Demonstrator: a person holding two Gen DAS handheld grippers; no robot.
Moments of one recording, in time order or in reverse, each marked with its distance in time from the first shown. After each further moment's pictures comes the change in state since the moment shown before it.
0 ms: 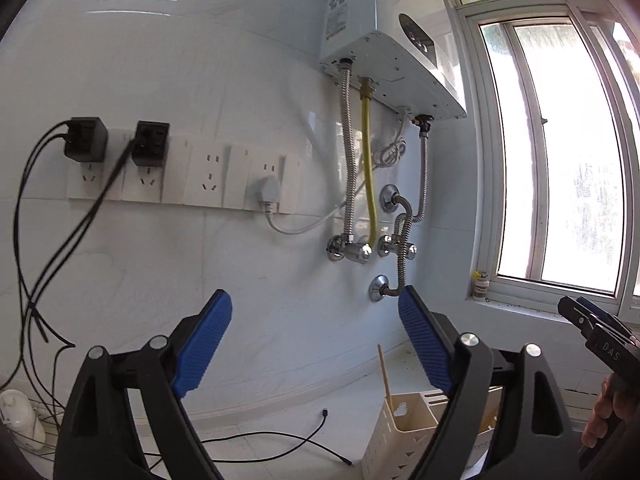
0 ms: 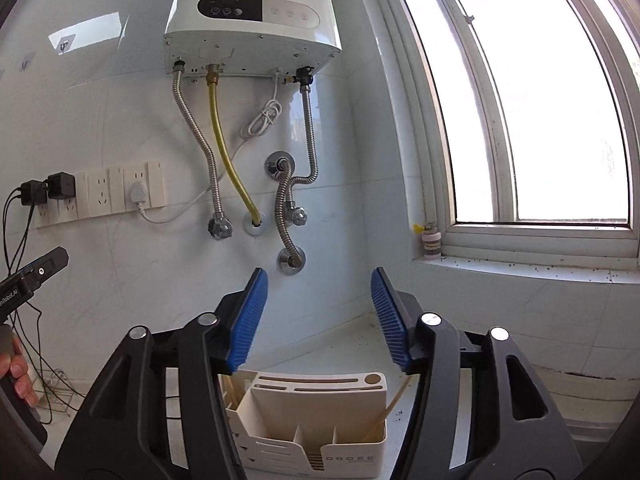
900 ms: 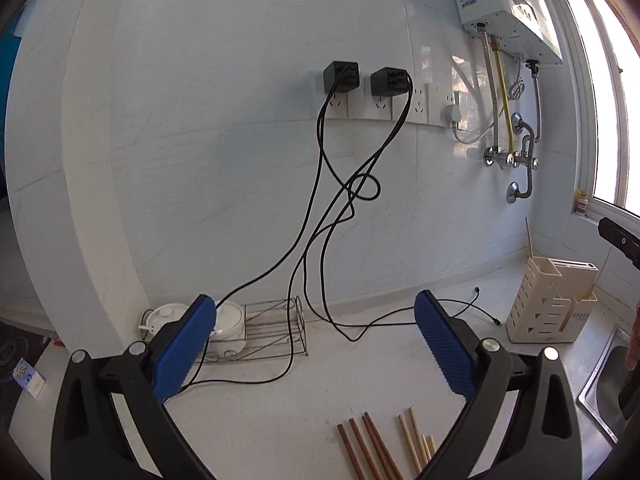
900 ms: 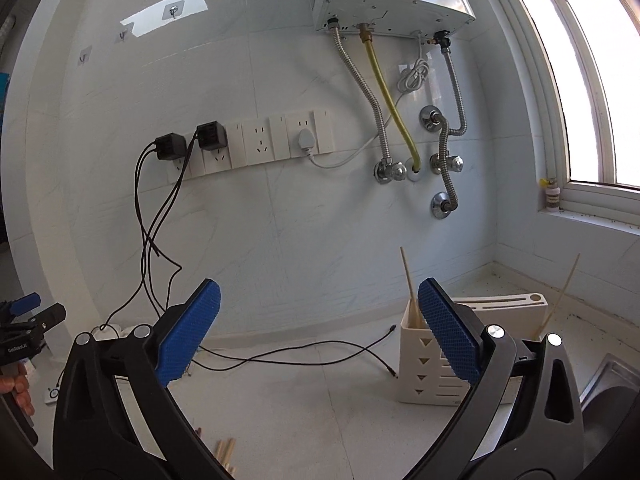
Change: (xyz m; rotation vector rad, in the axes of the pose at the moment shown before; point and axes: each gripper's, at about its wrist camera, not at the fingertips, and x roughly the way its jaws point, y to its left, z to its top) left arm -0.187 0.151 -0.048 0.034 0.321 0.406; right arm -0.055 0.146 -0.050 -0.017 0.234 0.356
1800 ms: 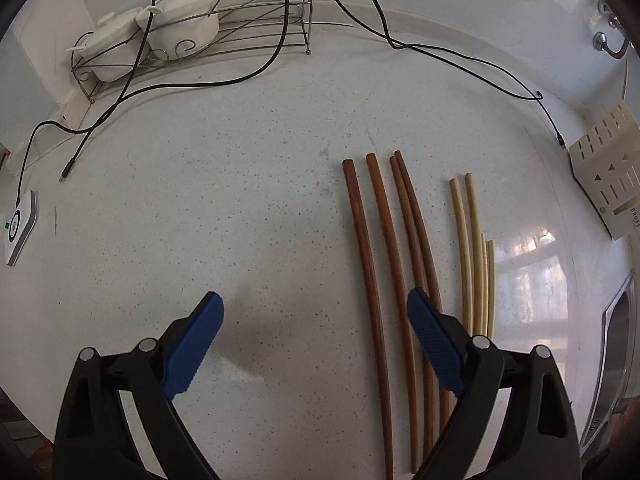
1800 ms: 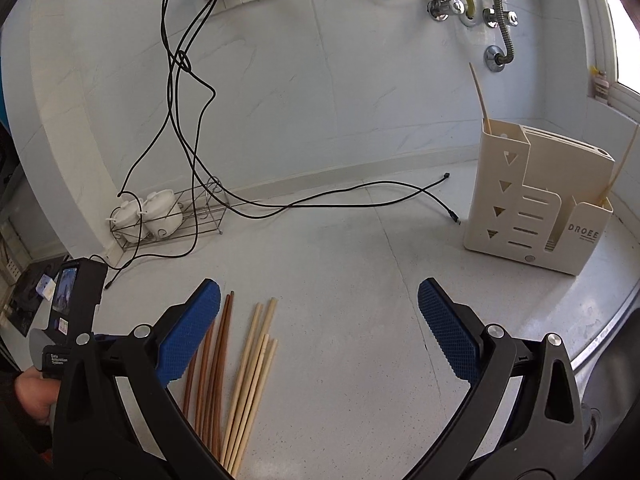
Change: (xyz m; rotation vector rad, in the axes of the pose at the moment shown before) left arm 0.123 -0.009 -0.164 -0.144 0.872 0.009; right arm 0.030 0.045 -0.106 0.004 0.430 0.067
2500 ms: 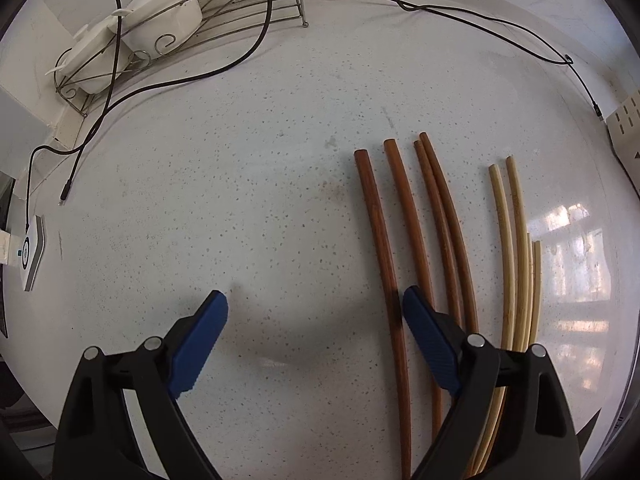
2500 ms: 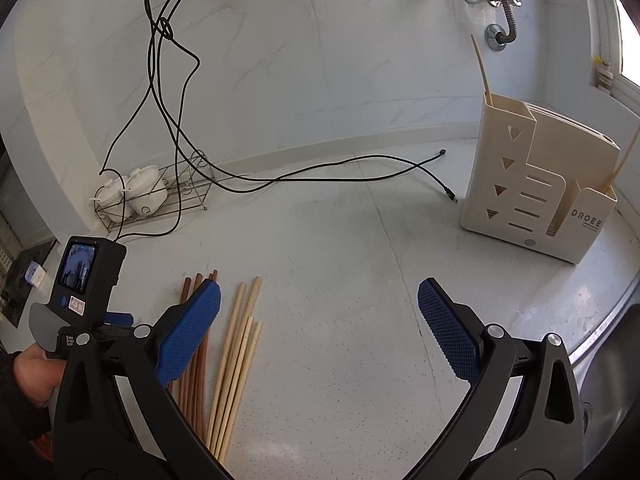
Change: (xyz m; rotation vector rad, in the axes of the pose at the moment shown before) left arm 0.029 -0.017 0.019 0.067 0.098 0.121; right arm 0.023 0.000 -0.004 -0.015 0.095 -0.036
